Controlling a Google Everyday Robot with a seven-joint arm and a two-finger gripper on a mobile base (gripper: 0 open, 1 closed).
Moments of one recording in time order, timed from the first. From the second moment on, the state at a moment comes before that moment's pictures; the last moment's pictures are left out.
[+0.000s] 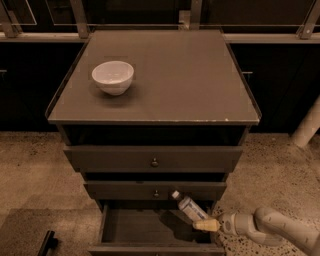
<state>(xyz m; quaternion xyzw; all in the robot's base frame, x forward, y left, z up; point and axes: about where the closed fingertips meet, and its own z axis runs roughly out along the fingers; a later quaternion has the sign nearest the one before) 0.488 -0.218 0.297 -0.13 0.88 0.39 0.25</state>
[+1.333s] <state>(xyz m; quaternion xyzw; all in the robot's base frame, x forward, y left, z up) 0.488 -0.206 0.176 -0.10 0.89 0.40 0.17</state>
